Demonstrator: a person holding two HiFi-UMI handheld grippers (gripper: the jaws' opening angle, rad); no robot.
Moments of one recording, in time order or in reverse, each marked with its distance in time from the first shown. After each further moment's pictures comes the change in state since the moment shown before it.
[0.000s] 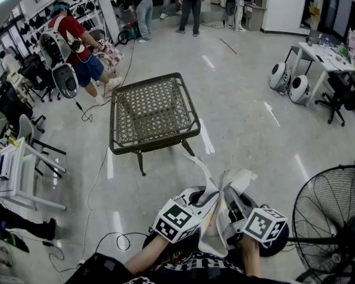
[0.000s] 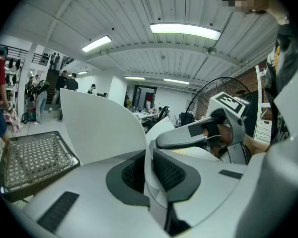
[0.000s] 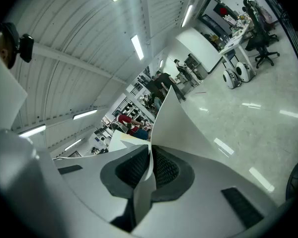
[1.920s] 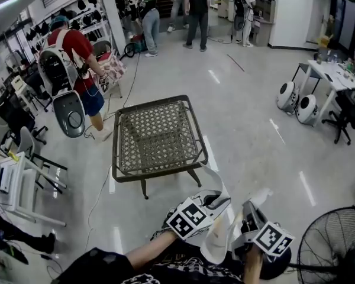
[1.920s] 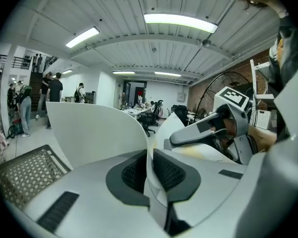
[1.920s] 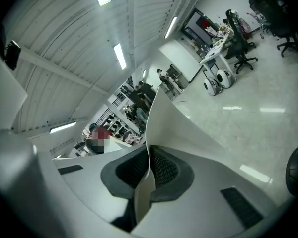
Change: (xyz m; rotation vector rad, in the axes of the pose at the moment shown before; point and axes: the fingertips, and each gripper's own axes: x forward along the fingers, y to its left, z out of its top) left arm 0.074 0.126 0.042 0.120 0.077 -0.099; right arm 0.075 -0.056 0.094 0.045 -0.139 -0.255
